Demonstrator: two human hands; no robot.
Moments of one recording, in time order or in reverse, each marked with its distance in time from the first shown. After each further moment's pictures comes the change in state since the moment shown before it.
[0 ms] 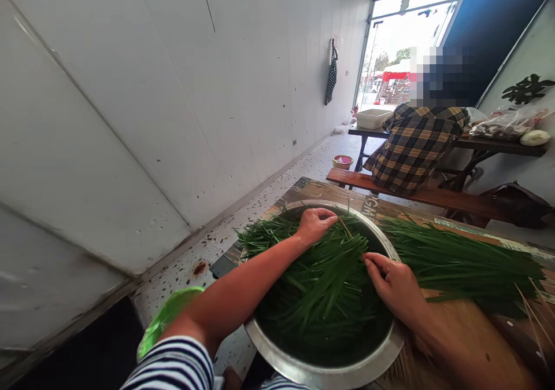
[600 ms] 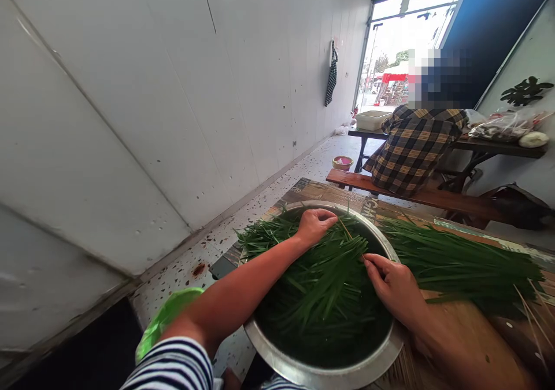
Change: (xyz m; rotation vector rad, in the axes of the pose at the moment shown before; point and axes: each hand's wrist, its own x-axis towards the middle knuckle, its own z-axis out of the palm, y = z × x) left_hand 0.000 -0.001 0.001 -0.016 0.012 0.018; right_hand 0.001 -0.002 -0.001 0.009 0.015 0.001
